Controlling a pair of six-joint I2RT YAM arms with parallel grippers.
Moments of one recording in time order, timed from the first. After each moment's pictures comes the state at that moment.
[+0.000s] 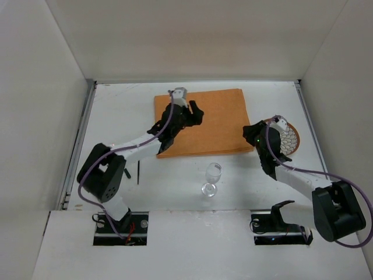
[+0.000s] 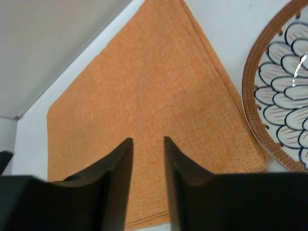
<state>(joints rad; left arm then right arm) -0.67 1.67 1.03 0.40 -0.10 -0.49 0.31 1.19 0.47 0.45 0.29 0.80</state>
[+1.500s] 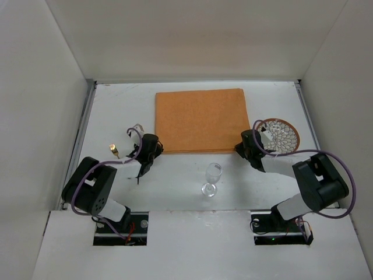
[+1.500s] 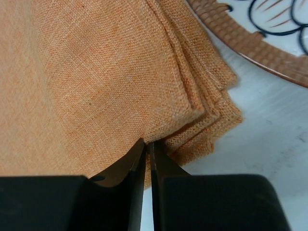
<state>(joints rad) -0.46 1.46 0.46 0.32 -0.39 -0.94 0.41 1.48 0.55 0.19 0.35 1.09</state>
